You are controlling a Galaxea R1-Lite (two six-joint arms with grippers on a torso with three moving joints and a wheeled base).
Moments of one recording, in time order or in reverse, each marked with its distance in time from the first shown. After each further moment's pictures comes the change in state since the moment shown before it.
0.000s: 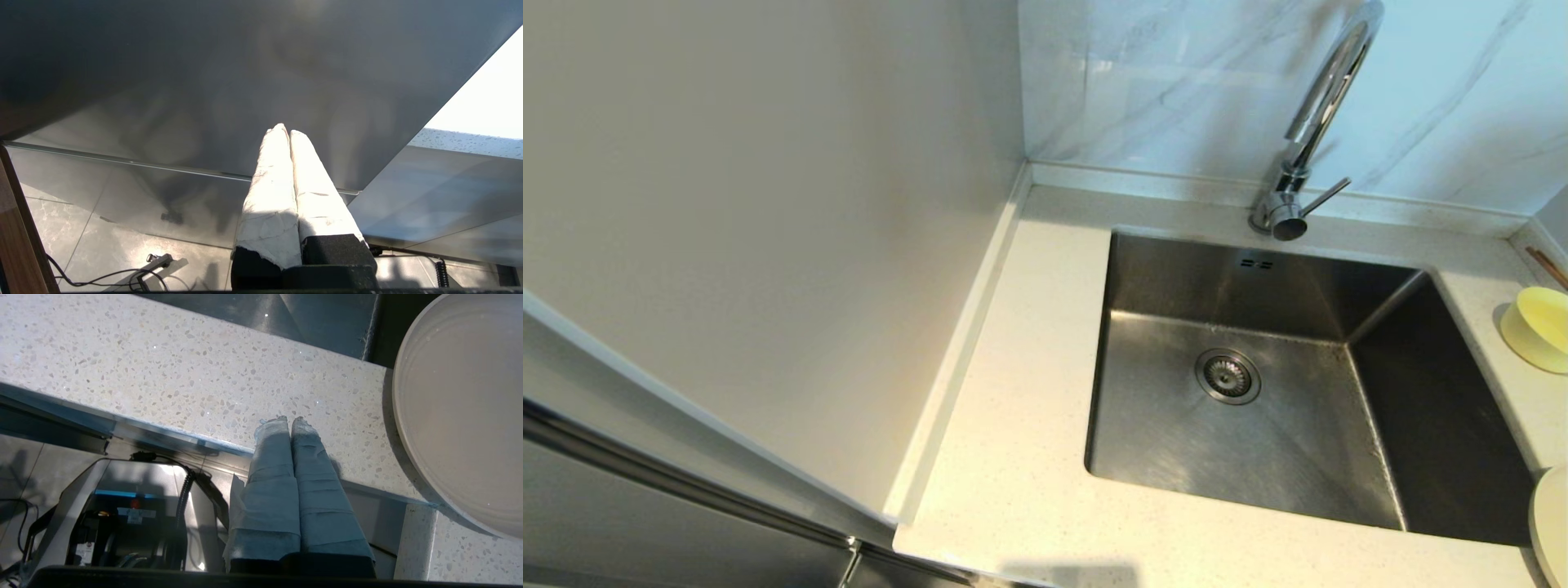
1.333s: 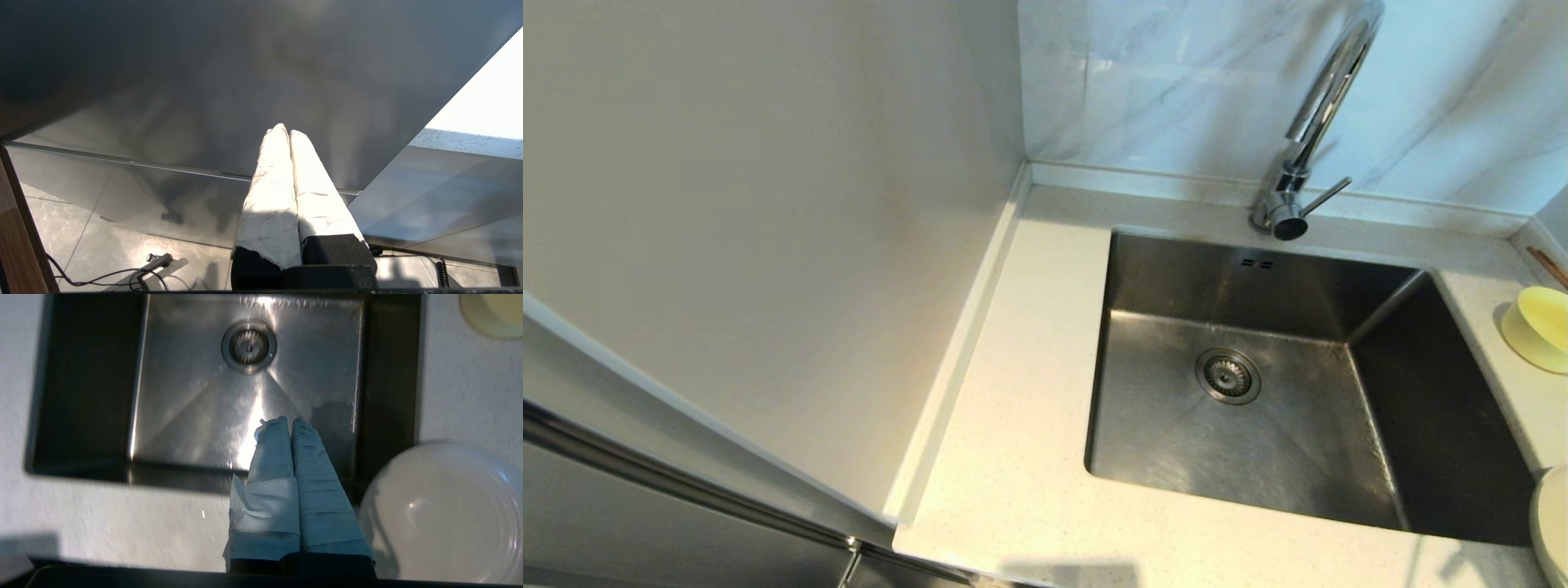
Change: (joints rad) left arm 0.000 0.000 0.000 0.000 0.000 0.000; right arm -0.035 0.738 -0.954 0.292 -0.027 0.211
